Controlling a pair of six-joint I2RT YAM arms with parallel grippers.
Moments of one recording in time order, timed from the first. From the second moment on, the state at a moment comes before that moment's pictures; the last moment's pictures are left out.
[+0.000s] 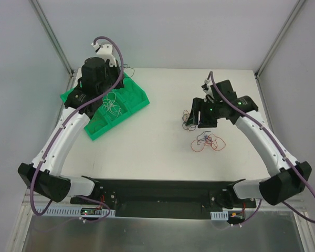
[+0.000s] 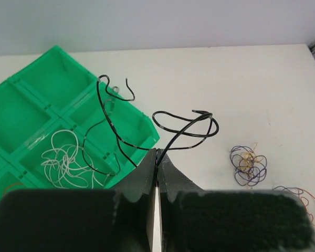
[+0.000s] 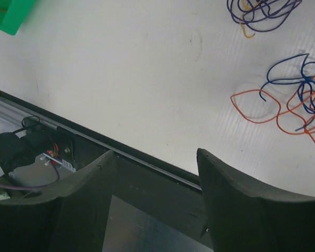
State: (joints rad) left arm -0.41 1.29 1.51 -0.47 -0.09 -0.22; right arm 0.44 1.38 1.36 -0.98 -0.30 0.45
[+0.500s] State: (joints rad) left arm -0.22 1.56 1.46 -0.39 -0.01 -0.39; right arm 0.37 1.18 1.38 -1.17 -0.24 0.42
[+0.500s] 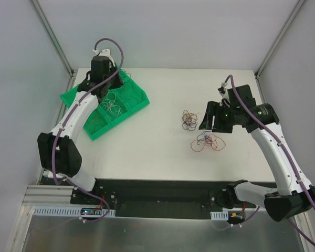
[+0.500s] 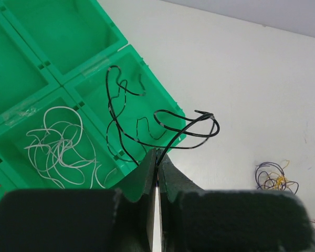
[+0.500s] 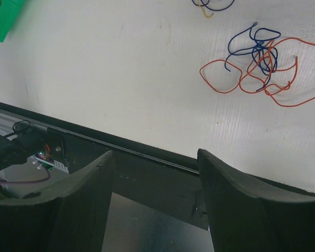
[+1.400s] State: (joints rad) left arm -0.15 2.02 1.58 -0.35 0.12 -0.59; right arm 0.32 1.16 1.36 -1.24 -0.22 0.42
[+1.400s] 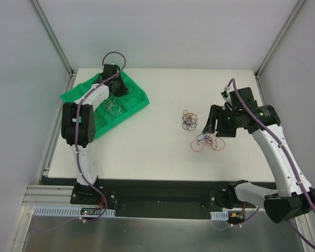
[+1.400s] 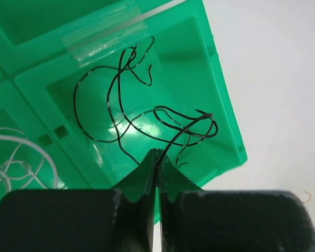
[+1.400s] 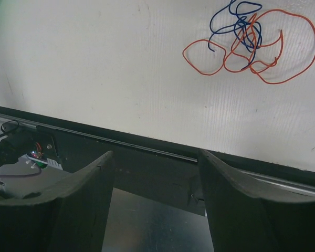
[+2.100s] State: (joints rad) left arm -0.15 1.67 1.46 -0.37 0.22 -0.63; right arm 0.26 1.28 1.30 -1.20 -0.27 0.42
